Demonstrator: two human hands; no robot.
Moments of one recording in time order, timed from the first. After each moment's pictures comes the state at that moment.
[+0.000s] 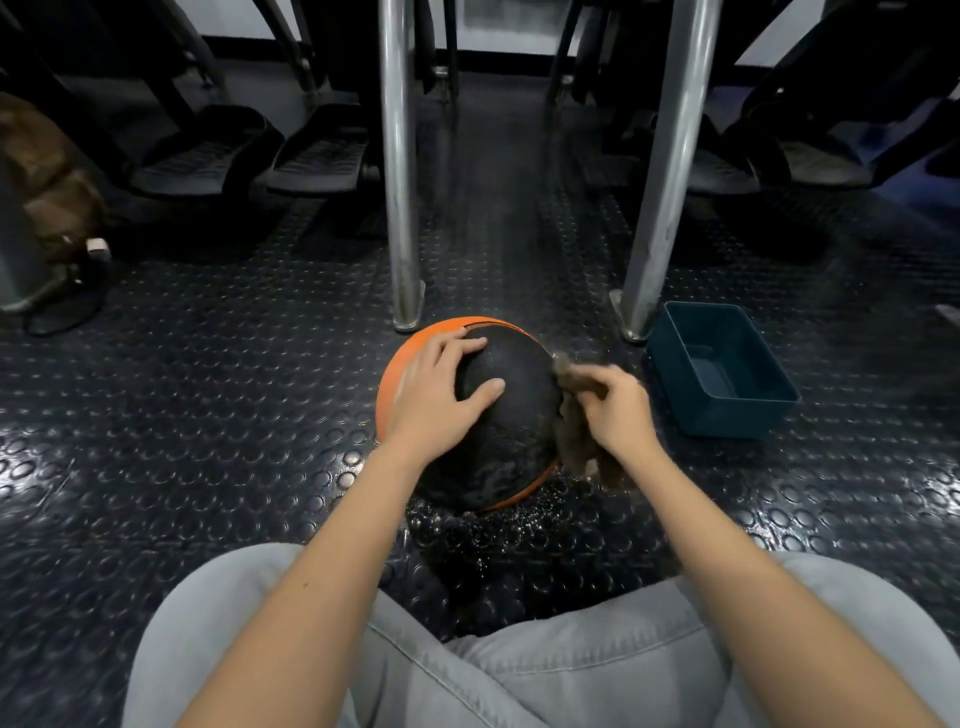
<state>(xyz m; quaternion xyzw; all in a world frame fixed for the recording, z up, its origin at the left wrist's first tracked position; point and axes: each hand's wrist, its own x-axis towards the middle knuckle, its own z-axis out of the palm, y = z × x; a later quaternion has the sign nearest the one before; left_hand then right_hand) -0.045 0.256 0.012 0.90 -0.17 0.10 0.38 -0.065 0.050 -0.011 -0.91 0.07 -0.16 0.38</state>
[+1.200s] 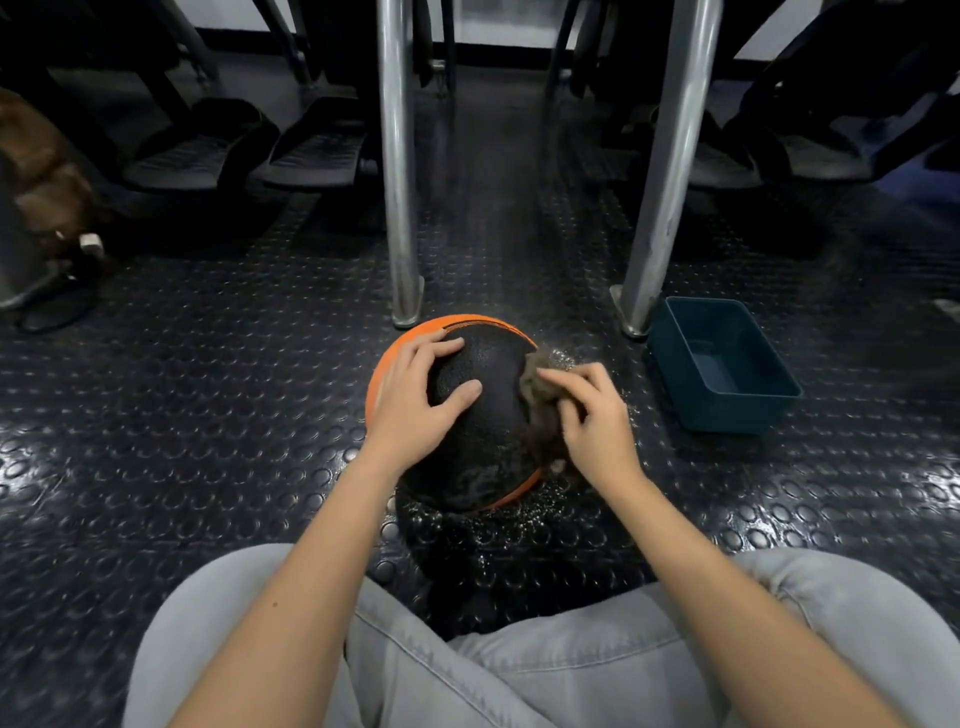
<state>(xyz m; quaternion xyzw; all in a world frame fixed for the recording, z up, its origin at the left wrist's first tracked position) -0.047 0.276 0.000 0.87 -0.16 0.12 0.45 -0.082 0.074 -0.022 -0.89 -0.04 -0.25 0.37</state>
